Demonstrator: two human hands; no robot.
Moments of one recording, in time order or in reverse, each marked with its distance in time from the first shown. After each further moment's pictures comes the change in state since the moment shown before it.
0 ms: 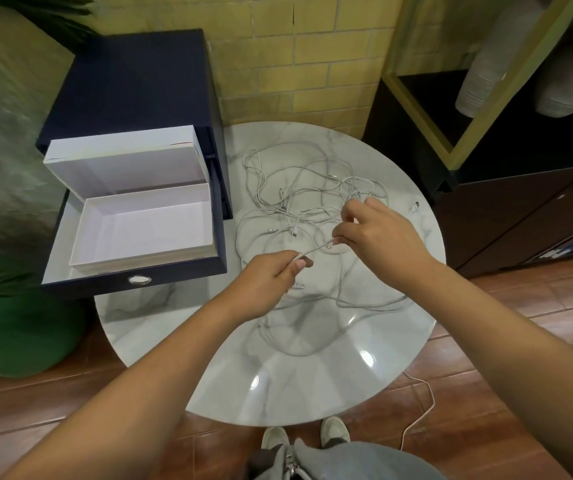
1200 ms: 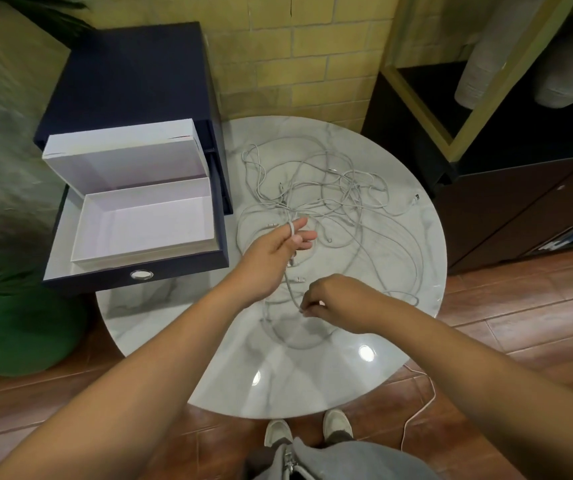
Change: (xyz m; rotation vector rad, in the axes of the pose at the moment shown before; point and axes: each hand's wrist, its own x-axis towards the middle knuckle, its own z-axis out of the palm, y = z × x) left_hand 0.008 0.011 -0.002 -0.344 0.035 -0.005; right_hand -0.032 -0.060 0.045 0.486 -0.644 0.096
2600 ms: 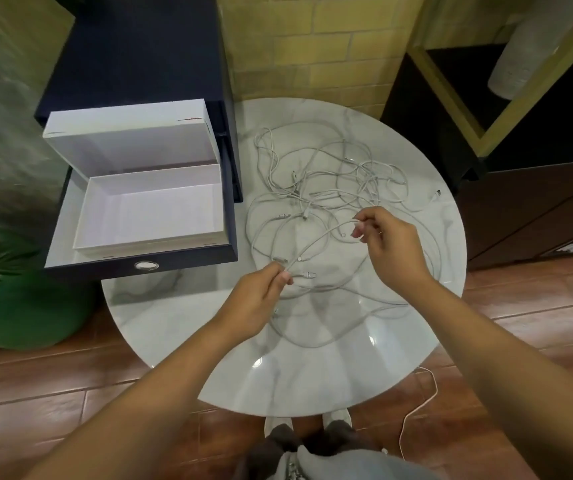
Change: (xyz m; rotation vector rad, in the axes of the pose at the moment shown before) left_hand -0.024 -0.077 -0.009 0.345 0.100 -0.060; right_hand 0.019 0.049 -0.029 0.374 0.792 0.177
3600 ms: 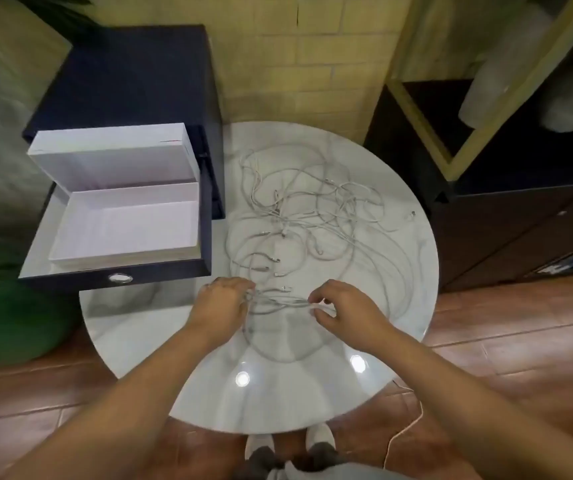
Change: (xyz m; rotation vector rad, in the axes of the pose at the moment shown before) left_hand 0.021 -0.030 0.007 0.640 0.051 0.026; right_hand -0.053 0.020 0.006 -0.241 -0.496 -0.075
